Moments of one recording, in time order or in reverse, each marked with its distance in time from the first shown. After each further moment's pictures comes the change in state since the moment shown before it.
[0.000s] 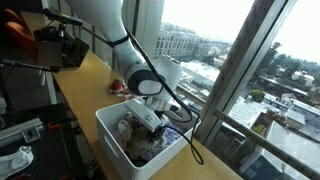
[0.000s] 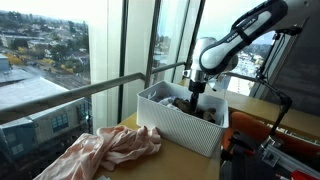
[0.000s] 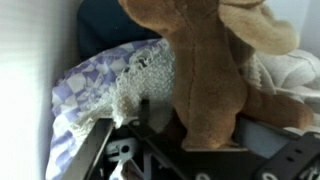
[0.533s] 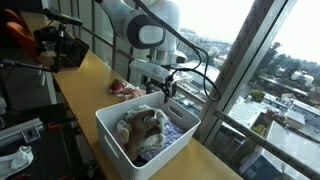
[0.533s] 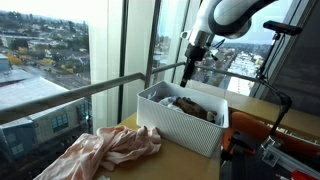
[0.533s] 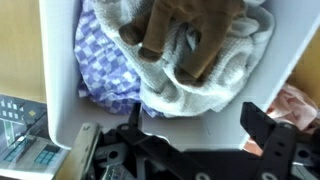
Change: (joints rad) arm 0.078 -0.241 0.025 0.000 -0.030 -0.013 0.024
